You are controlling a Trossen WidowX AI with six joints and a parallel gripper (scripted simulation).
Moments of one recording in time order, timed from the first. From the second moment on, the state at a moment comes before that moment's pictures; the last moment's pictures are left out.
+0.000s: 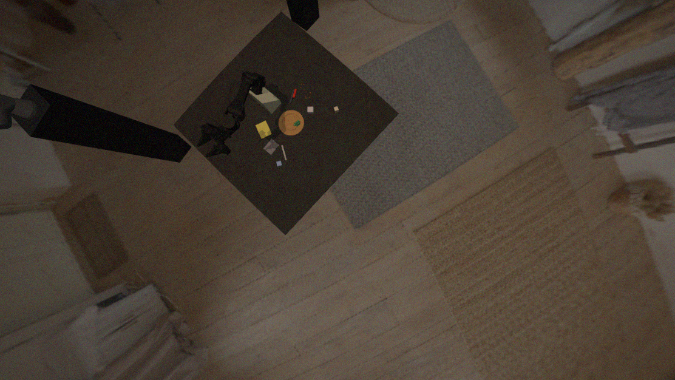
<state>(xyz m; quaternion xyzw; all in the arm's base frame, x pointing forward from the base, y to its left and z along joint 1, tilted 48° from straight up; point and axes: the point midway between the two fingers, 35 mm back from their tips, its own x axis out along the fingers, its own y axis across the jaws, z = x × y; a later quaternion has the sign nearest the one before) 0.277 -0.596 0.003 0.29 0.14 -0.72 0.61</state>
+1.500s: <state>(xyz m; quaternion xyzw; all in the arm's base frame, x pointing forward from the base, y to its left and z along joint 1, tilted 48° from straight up) 0.431 -0.340 -0.050 0.08 0.54 -0.19 0.81</state>
